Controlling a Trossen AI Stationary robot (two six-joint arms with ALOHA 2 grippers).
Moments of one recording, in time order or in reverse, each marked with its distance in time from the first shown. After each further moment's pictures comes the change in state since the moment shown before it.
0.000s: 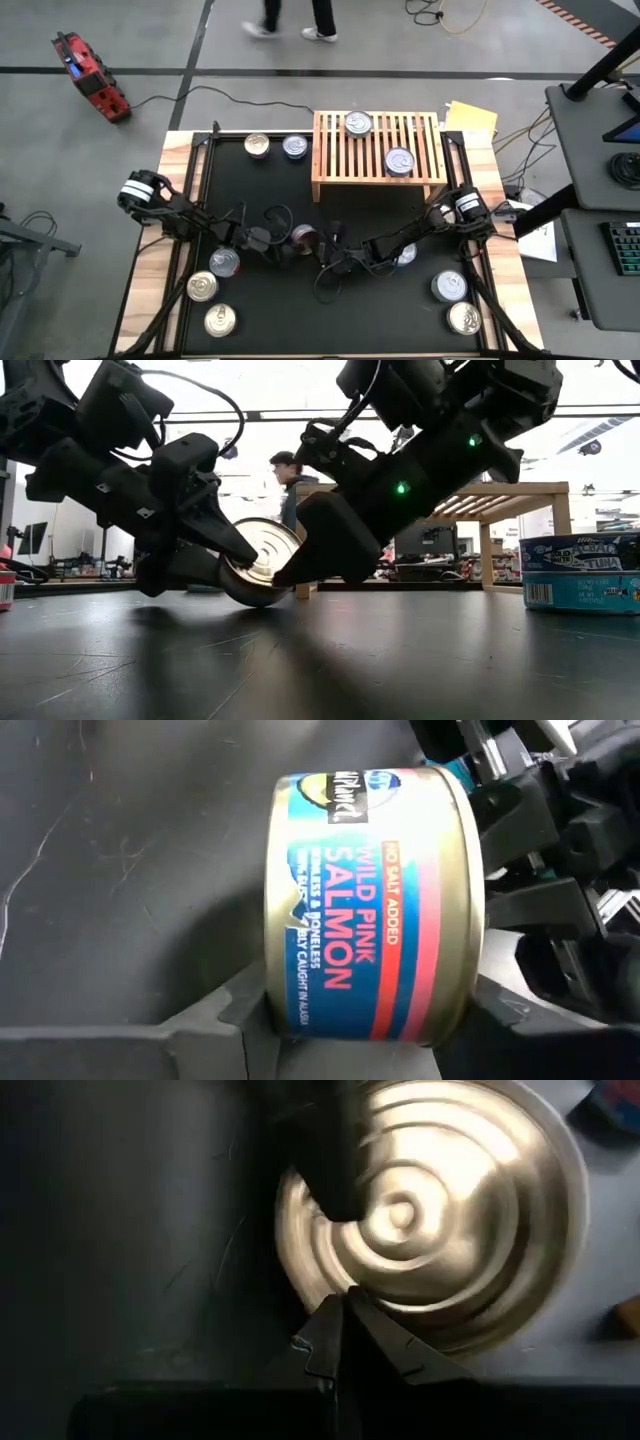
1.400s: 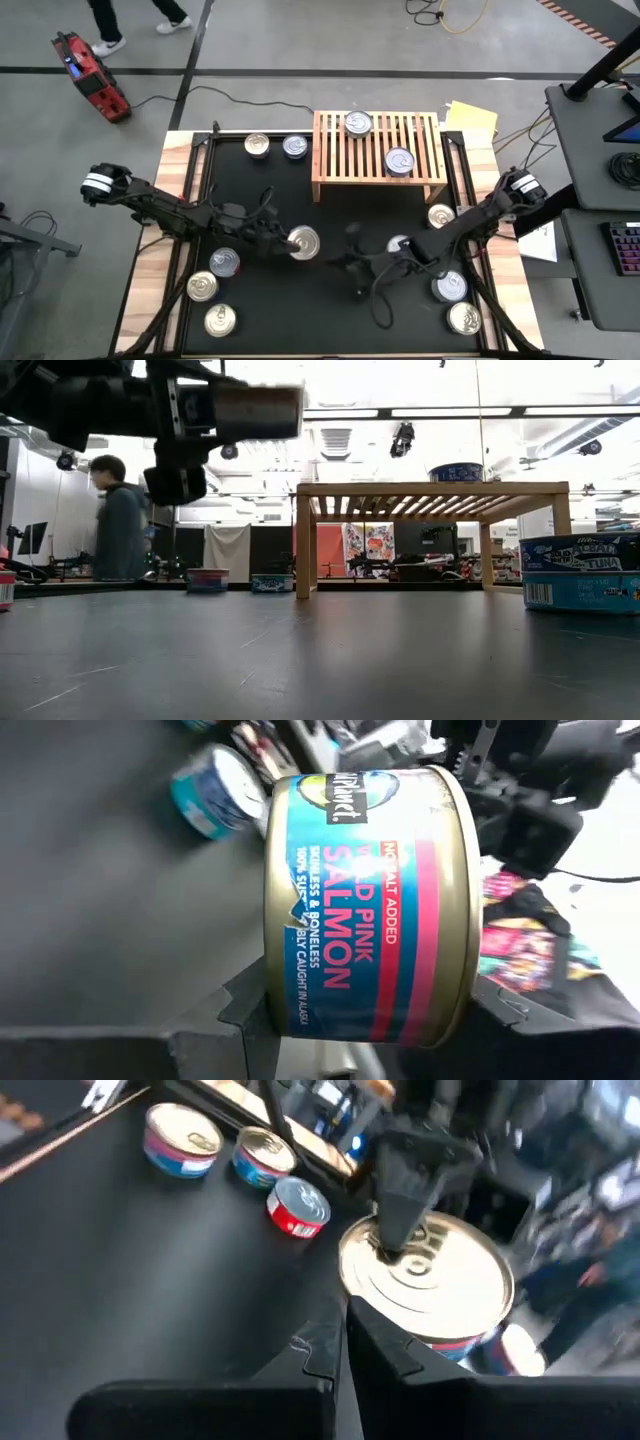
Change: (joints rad) left arm 0.076 -0.383 -0.002 0.038 0.396 -0.149; right arm 0.187 -0.448 0.003 -0.167 0.037 -0.549
